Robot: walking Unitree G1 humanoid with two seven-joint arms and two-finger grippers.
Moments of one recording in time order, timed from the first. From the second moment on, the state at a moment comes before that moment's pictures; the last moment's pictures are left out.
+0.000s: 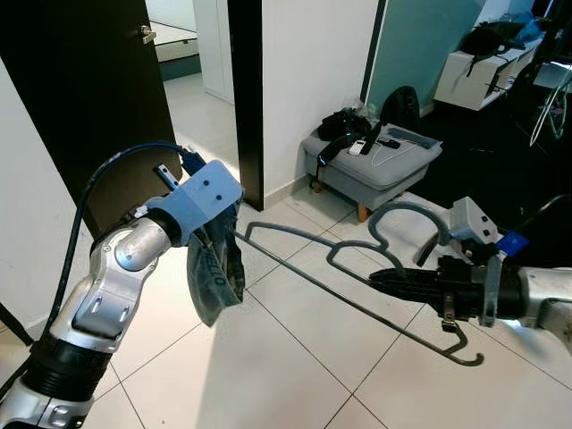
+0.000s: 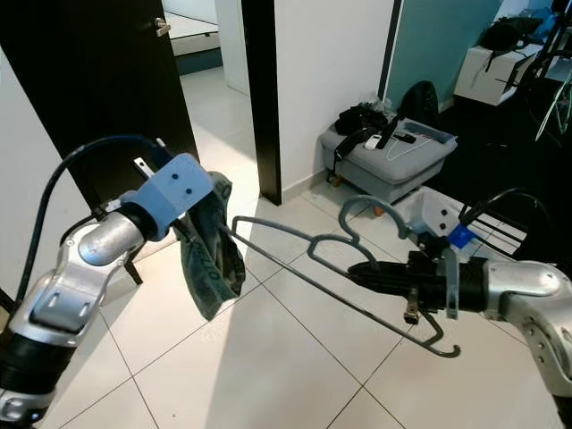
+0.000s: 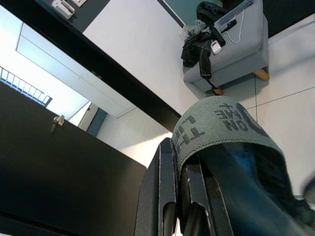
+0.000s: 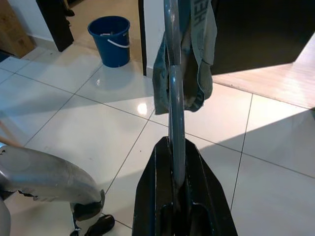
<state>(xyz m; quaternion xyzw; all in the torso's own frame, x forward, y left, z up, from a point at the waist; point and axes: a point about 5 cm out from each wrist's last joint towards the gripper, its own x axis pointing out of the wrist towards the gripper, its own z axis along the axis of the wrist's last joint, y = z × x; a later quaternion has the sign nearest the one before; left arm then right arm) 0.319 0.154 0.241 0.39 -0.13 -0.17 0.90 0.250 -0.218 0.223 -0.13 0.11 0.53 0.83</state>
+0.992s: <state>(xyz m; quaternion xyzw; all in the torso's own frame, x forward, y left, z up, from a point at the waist) 0.312 0.125 0.232 0.36 -0.14 -0.21 0.90 0.265 -0.222 0.206 -0.15 0.13 0.48 0.85</state>
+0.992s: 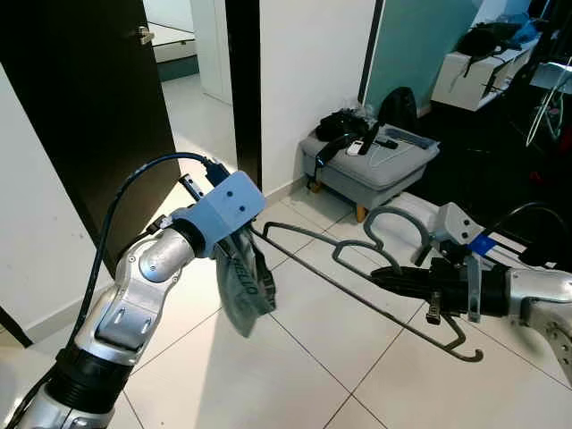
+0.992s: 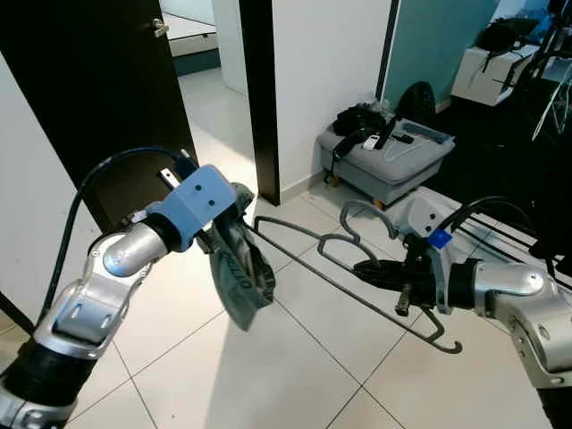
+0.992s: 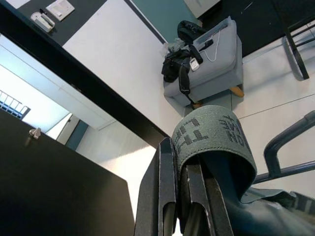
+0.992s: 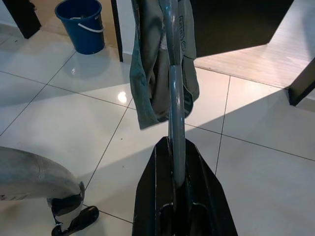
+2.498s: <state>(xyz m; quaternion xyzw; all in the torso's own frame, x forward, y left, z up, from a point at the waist) 0.308 0.113 0.246 0.31 -0.16 -0.20 0.92 0.278 -0.207 0.215 -0.17 0.10 0.47 0.86</state>
